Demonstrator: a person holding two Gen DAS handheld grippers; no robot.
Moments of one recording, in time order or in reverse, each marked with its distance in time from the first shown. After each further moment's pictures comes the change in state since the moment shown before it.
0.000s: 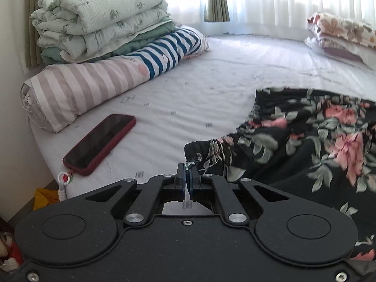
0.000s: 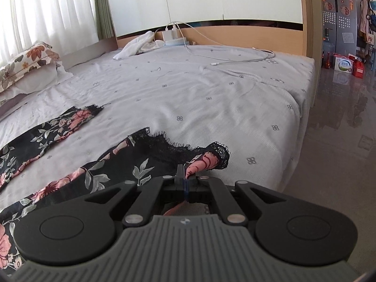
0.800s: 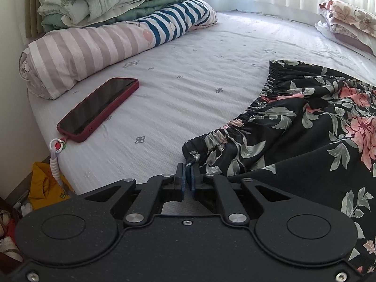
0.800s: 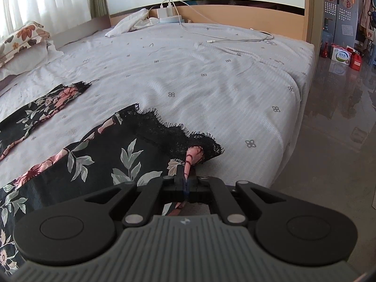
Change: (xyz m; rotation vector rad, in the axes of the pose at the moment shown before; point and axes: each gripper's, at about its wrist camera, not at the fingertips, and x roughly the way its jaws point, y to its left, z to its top) left arm 0.029 0.009 -0.018 -0.051 0.133 0.005; right arm 0.024 0.003 -0.003 -0.032 0.109 -0.044
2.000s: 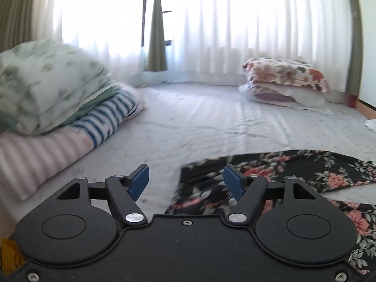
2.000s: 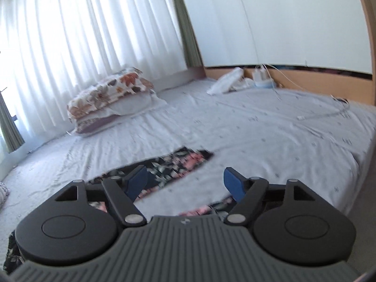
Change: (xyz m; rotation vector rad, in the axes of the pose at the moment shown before) left arm -0.173 -0.031 0.103 0.153 -0.347 -0.357; right arm -0.188 0.059 0.074 -0.099 -0.239 0.482
